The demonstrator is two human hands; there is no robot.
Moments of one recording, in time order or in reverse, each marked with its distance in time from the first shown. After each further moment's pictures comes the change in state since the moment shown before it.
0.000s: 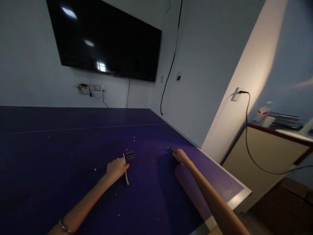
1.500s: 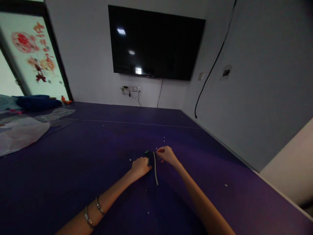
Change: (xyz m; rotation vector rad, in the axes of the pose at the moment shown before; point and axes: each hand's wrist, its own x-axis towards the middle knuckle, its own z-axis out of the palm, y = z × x) left_hand -0.020 -0.022 0.004 -0.082 -0.088 -0.174; right_hand -0.007 -0.228 0.058 0.796 -0.286 -0.393
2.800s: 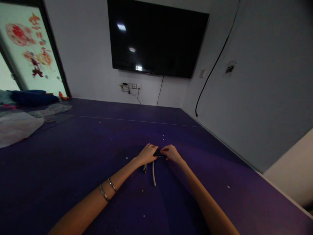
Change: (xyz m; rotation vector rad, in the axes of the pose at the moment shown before) left_hand 0.078 0.007 0.024 -0.083 0.350 0.588; right_hand 0.014 0.036 -0.025 -0.129 0.000 -0.009
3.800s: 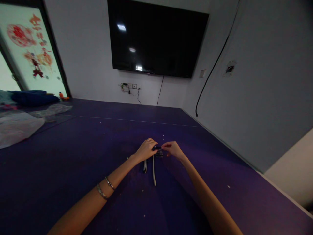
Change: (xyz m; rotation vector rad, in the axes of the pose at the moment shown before) left_hand 0.002 -0.004 -0.025 -0.046 0.163 0.074; right_hand 0.000 -0.016 -0.017 0.172 0.000 0.002
